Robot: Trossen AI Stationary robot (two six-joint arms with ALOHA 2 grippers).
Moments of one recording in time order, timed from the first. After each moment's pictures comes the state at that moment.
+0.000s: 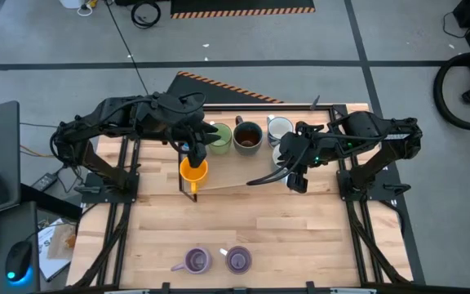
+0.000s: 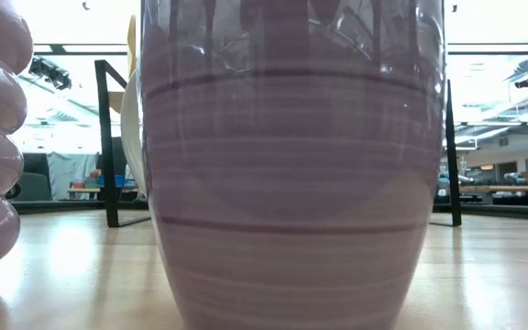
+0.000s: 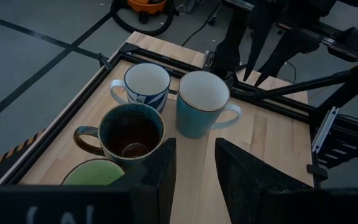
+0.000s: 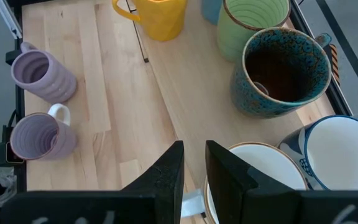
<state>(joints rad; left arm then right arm) -0.04 1.54 2.09 -1.09 -0.25 -0.33 0.27 1.55 2.03 -1.44 0.29 0.42</state>
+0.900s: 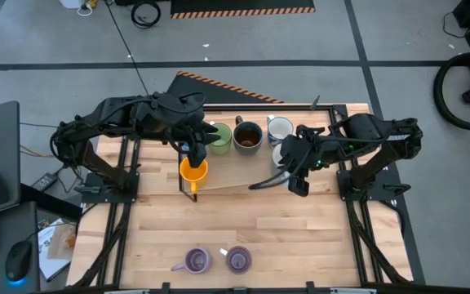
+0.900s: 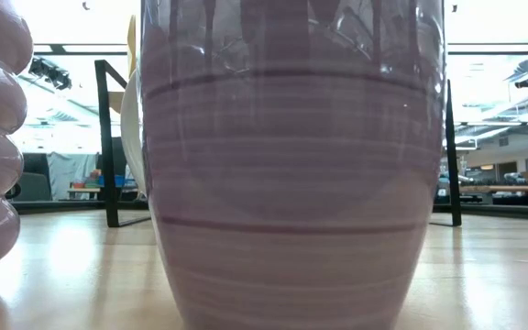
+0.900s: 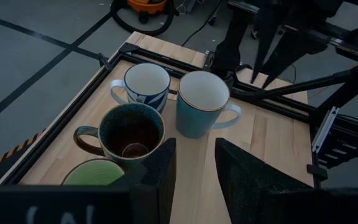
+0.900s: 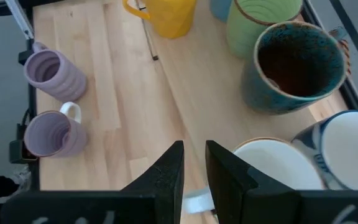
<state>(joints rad) -0.04 1.54 2.09 -1.09 -0.25 -0.33 0.30 1.55 2.03 -1.44 0.28 0.45</state>
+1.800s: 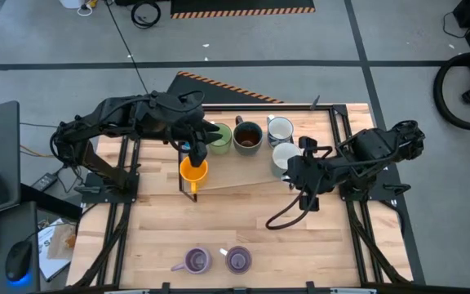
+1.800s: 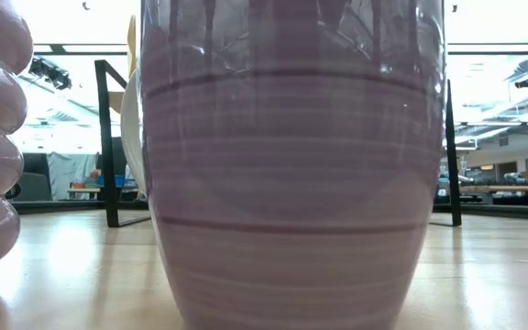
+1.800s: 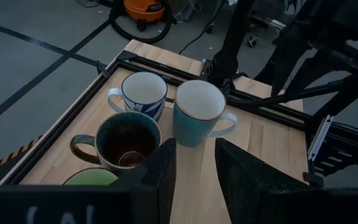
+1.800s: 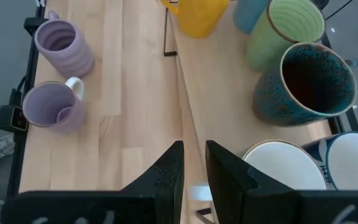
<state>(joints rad) -0.04 1.54 2.09 -1.05 -0.25 -0.33 0.46 1.55 2.01 -1.45 0.40 0.38</state>
